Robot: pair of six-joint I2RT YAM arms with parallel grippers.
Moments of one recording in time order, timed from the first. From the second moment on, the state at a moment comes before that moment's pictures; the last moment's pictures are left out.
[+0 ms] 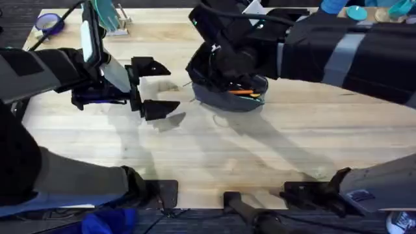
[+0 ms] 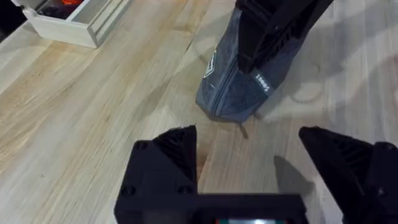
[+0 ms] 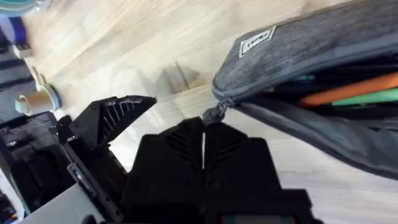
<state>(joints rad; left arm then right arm) 0.38 1.61 0.82 -0.84 1.18 1.65 0.81 1.72 1.30 -0.54 -0.02 1.39</state>
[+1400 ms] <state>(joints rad) 0.35 1.61 0.82 -0.79 1.18 1.67 0.56 1.72 1.30 -0.54 -0.63 1.04</state>
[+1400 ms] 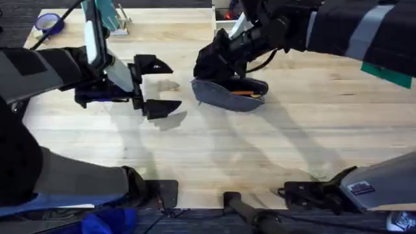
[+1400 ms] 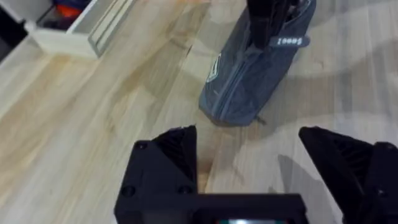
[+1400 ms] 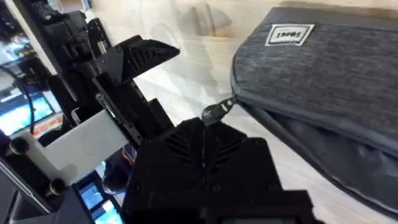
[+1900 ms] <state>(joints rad) 0.22 1.67 0.82 -0.59 1.23 1.63 0.56 1.72 1.30 -0.54 -0.63 1.02</state>
